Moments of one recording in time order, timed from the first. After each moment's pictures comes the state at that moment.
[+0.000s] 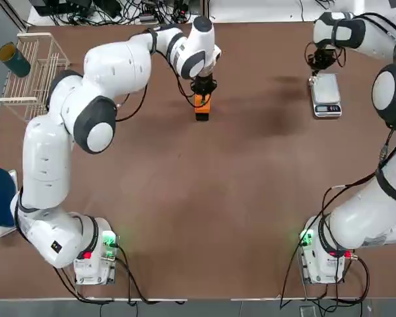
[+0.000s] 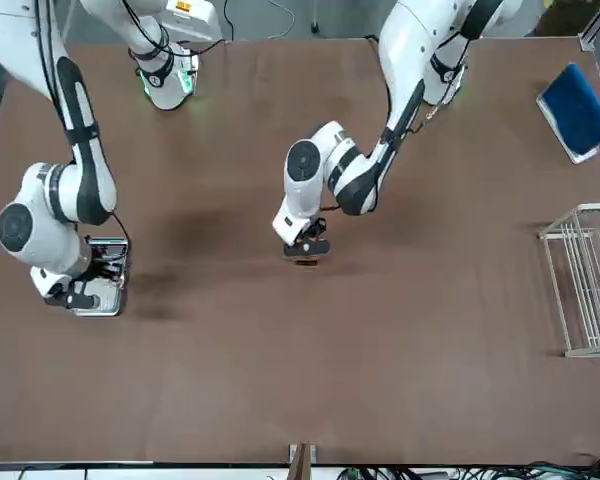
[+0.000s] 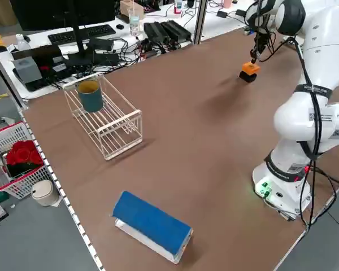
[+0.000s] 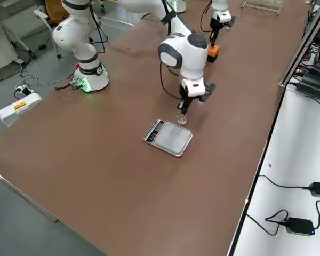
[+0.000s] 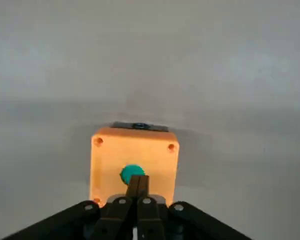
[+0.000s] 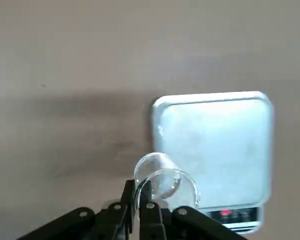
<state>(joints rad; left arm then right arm) -0.65 0.73 -0.22 -1.42 0.16 2.15 -0.95 0.07 0.38 -0.18 -1.92 0.01 2.26 -0.08</state>
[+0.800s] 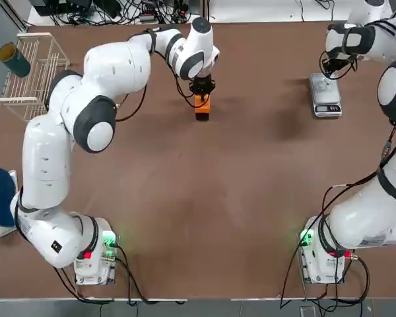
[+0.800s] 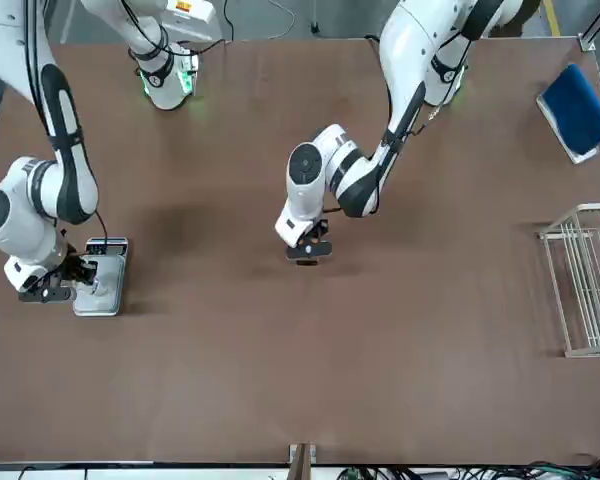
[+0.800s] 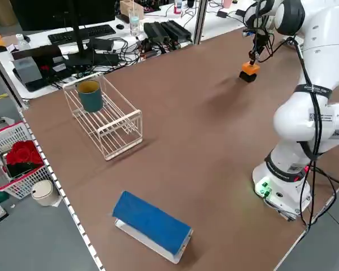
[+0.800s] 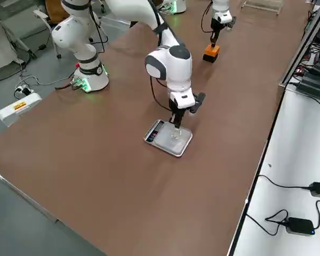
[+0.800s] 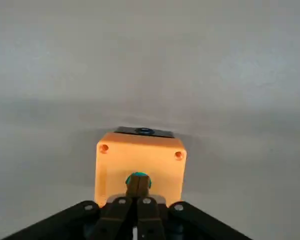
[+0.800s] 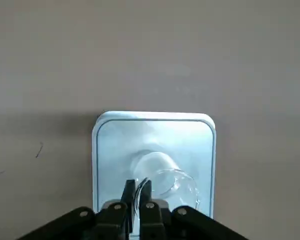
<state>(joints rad) -0.64 0.73 -0.21 -1.43 0.16 2.17 -0.95 0.03 0.38 -0.22 -2.01 0.01 2.46 -0.23</state>
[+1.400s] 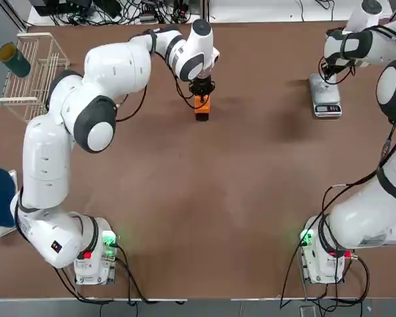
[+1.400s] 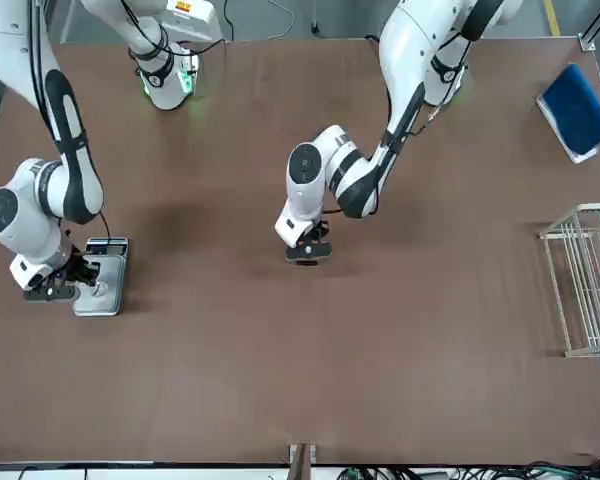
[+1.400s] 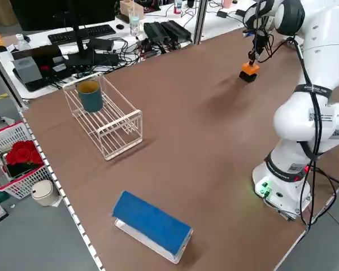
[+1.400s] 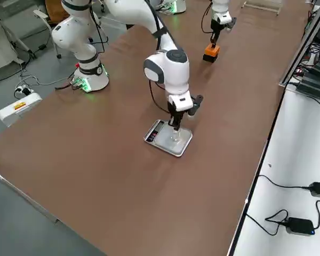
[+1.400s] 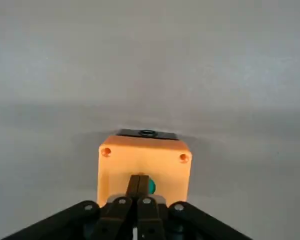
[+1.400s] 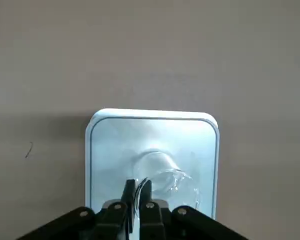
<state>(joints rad) -0.64 0.74 -0.21 -1.44 0.18 2.17 -0.95 0.03 0.40 -0.22 -2.04 0.01 2.52 -0.25</state>
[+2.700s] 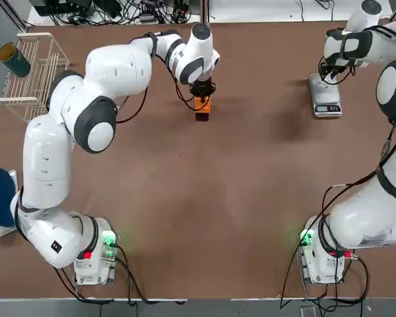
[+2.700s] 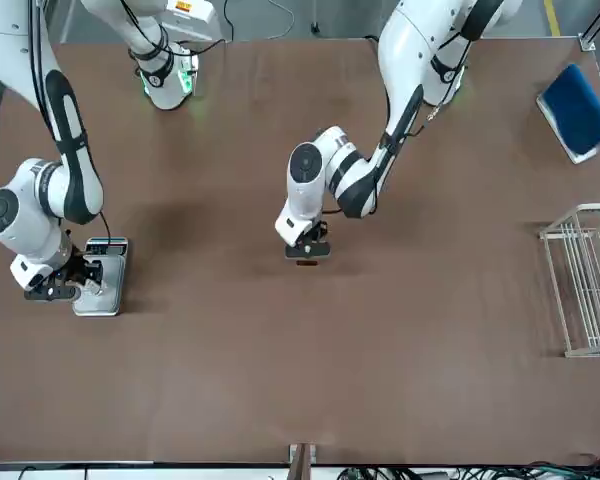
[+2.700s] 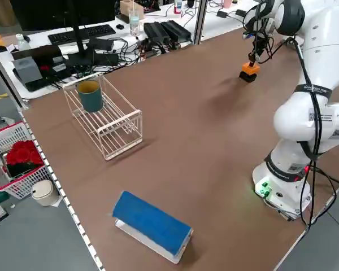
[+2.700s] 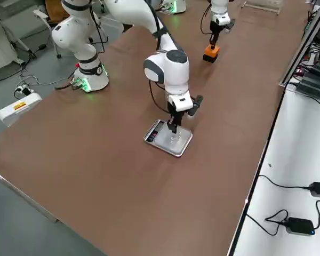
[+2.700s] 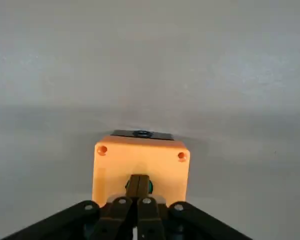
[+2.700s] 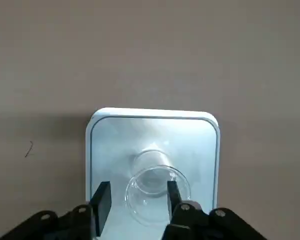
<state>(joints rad) -0.64 0.74 -0.21 -1.46 0.18 2.22 -0.95 0.03 0.40 -0.22 -2.04 0.01 2.52 -0.25</state>
